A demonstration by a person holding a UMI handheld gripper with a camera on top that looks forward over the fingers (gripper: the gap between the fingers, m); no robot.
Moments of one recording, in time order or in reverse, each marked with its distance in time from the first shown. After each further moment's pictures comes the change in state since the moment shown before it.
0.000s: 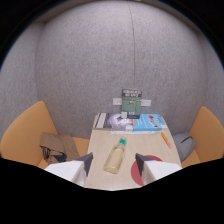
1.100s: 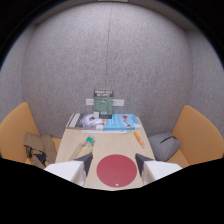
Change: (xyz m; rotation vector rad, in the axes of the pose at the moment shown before) arm 0.130 0.023 -0.016 0.046 0.159 0.013
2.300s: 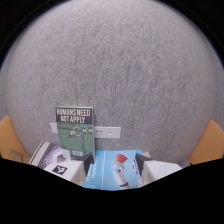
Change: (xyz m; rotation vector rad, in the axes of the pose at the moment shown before) arm 0.072 -0.140 0.368 0.049 -0.077 0.003
